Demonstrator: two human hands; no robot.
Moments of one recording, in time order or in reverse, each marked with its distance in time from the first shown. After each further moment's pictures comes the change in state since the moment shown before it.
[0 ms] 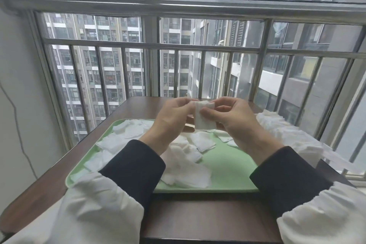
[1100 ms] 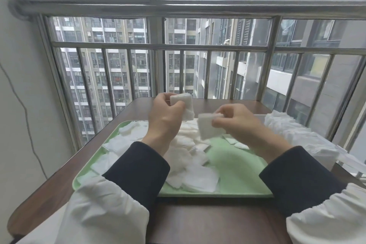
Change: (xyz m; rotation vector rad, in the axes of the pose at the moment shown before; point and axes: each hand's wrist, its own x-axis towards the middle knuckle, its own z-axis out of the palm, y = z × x) left_hand 0.007 -0.005 -0.014 0.080 0.442 0.010; right_hand 0.008 0.008 -0.005 -0.443 -0.077 0.016
